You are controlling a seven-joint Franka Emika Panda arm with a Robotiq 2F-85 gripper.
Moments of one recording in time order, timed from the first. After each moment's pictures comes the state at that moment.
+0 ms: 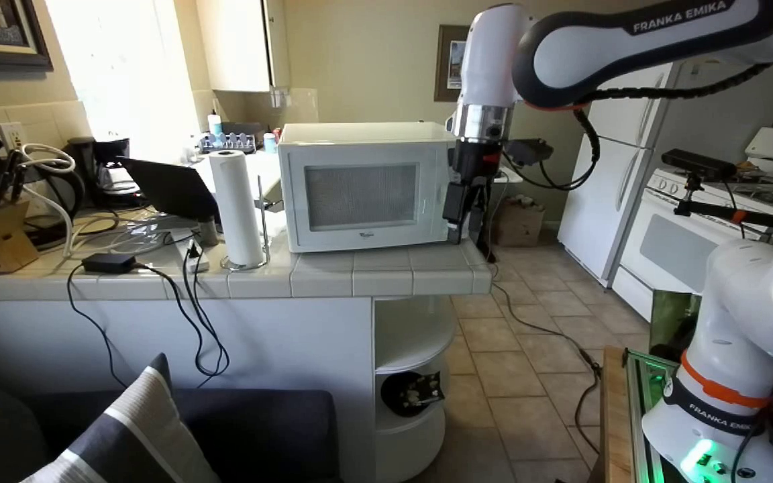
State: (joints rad) arm 0.07 -0.37 0.11 -2.23 0.12 1.91 0.23
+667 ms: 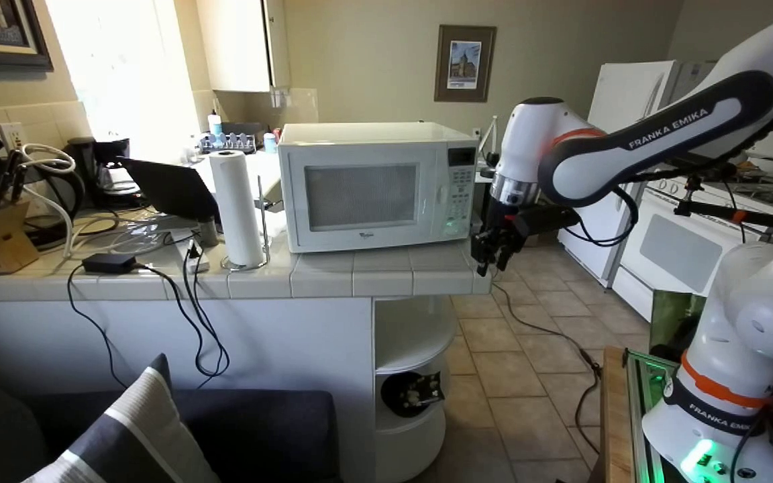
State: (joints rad) arm -0.13 -0.49 0.11 -2.65 -0.06 2.30 0.57
